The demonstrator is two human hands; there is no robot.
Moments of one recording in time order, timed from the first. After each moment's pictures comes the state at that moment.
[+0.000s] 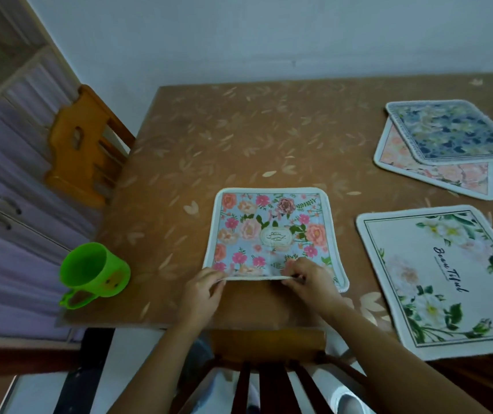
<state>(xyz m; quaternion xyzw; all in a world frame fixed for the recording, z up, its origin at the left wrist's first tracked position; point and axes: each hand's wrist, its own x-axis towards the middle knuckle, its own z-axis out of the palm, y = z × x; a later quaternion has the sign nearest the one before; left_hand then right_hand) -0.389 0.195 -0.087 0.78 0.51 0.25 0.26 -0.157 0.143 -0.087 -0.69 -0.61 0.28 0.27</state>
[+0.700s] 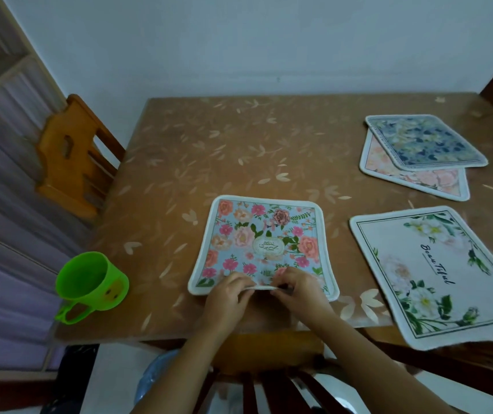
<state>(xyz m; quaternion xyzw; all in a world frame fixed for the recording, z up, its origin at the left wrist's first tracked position) -0.369 0.191 -0.095 0.83 0.42 0.24 0.28 -0.204 0.135 -0.078 -0.72 -0.59 0.25 0.28</state>
